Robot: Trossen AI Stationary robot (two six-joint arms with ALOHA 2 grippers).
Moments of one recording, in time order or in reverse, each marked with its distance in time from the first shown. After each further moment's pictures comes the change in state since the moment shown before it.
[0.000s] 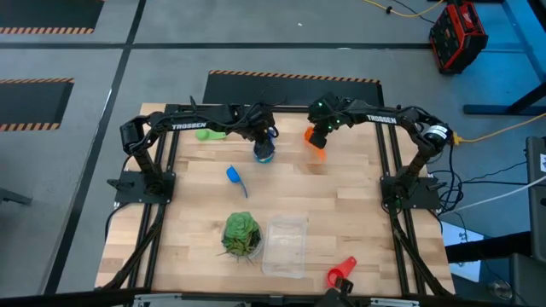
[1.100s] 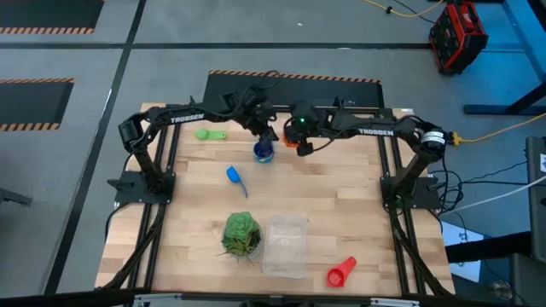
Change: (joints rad) left arm 0.119 0.000 0.000 0.139 0.467 -0.114; right arm 0.314 -0.002 0.142 0.143 0.260 -0.538
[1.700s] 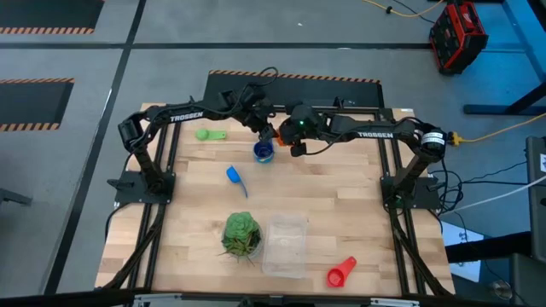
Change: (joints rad) left arm 0.018 0.000 0.000 0.023 0.023 0.000; right arm 0.037 0.000 0.000 0.131 0.011 -0.002
